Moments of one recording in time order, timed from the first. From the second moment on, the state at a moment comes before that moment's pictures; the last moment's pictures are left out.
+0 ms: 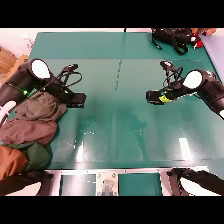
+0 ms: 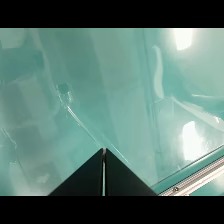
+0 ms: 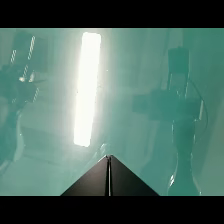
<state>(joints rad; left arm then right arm) -0.28 -1.30 1.22 1.14 -1.34 -1.54 0.19 -1.19 1.08 -1.33 1.14 1.68</state>
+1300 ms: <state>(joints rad) -0.27 -1.30 1.22 1.53 -1.17 -1.55 0.19 -1.19 1.08 -1.33 1.04 1.68</state>
